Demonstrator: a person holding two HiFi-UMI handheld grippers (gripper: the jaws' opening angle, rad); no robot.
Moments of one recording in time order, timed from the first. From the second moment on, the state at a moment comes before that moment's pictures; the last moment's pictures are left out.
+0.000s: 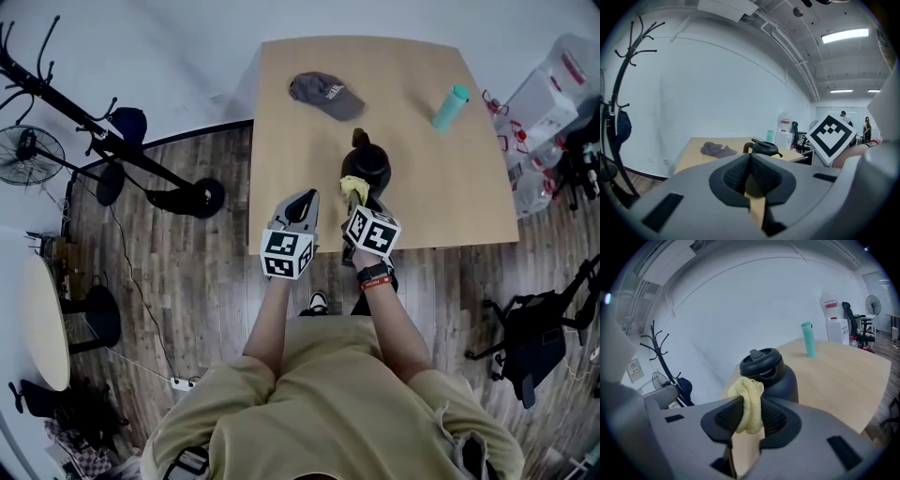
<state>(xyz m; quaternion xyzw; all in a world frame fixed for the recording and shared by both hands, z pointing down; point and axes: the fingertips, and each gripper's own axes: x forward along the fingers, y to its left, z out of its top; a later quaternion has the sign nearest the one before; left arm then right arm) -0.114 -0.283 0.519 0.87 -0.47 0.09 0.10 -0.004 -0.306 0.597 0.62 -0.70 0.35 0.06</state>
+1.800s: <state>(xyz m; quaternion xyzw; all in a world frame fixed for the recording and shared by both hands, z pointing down) -0.036 -0.337 0.534 0.82 -0.55 0.09 0.12 0.147 -0.412 0.603 0.56 -0.78 0.19 0.20</state>
